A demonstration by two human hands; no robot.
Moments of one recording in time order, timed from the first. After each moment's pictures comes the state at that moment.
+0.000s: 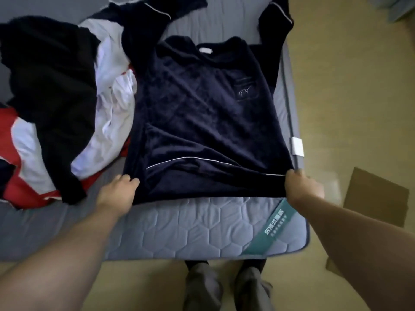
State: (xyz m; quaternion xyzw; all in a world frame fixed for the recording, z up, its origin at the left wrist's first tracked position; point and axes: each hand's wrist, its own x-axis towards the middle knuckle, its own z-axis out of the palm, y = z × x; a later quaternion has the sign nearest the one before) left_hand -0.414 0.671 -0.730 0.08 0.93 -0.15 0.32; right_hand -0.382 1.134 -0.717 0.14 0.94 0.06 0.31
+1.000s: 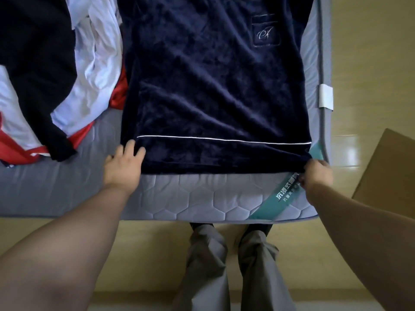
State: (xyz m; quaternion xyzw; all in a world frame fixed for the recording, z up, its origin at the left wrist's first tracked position) left_hand -0.351 0.681 -0.811 0.04 0.96 -0.17 0.22; right_hand -0.309 1.144 -0.821 0.61 0.65 -0.43 0.13
